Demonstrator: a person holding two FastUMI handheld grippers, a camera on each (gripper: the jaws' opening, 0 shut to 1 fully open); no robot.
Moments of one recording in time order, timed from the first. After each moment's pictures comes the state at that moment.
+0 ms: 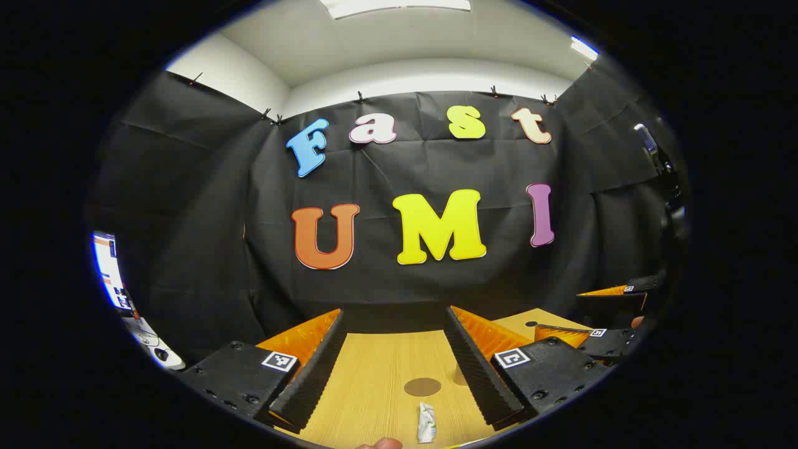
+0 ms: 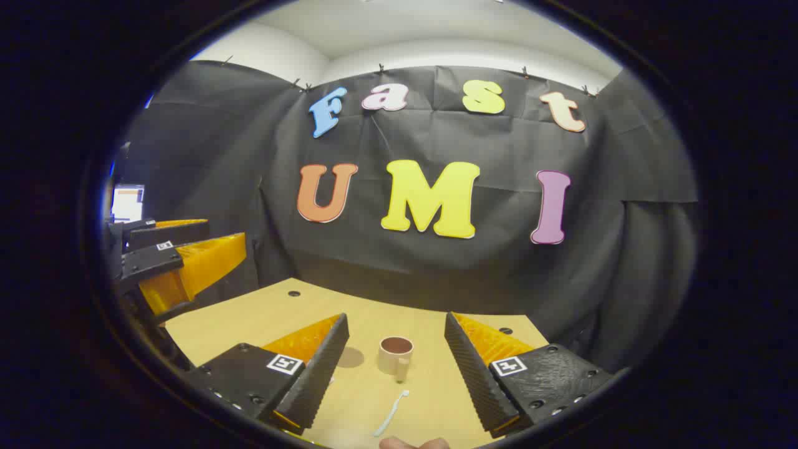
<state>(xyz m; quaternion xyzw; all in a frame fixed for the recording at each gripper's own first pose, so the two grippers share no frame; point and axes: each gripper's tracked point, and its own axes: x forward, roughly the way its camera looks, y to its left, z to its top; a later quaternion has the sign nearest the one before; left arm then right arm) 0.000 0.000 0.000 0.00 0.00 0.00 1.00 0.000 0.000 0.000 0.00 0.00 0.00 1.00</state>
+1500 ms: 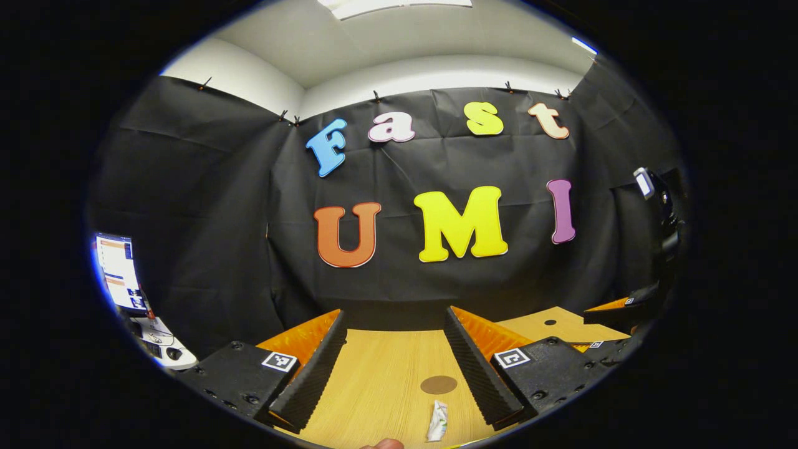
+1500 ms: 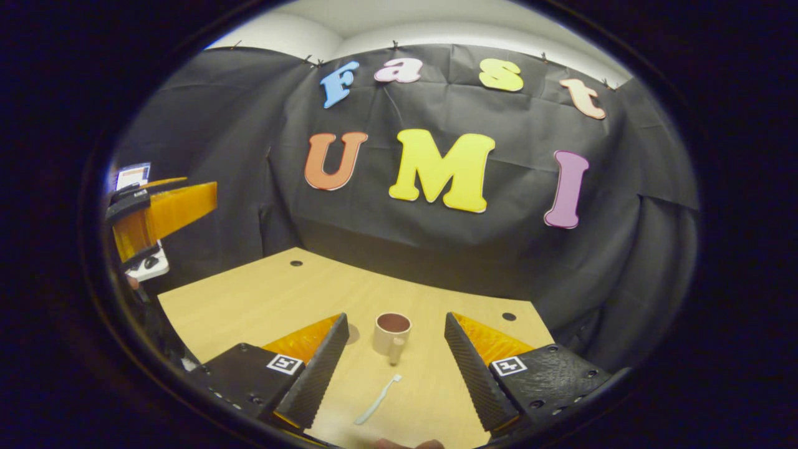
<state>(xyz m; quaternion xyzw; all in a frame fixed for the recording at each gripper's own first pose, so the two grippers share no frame) -0.003 0.023 -0.004 0.01 0.01 0.06 1.00 0.028 -0.011 -0.051 -0.04 0.09 0.02 1.00</state>
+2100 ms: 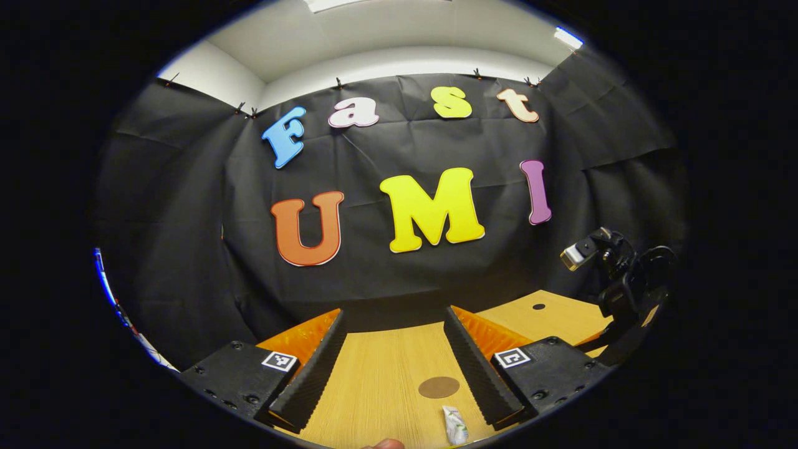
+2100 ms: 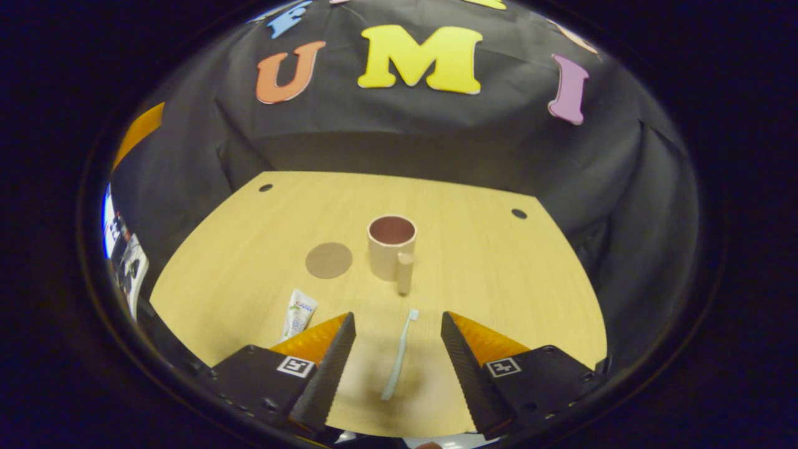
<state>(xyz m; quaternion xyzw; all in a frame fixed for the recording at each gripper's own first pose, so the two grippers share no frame) 0.069 0.018 -0.042 0.04 0.03 -0.05 1.00 0.069 0.001 -0.181 0.06 0.35 -0.05 0.94</state>
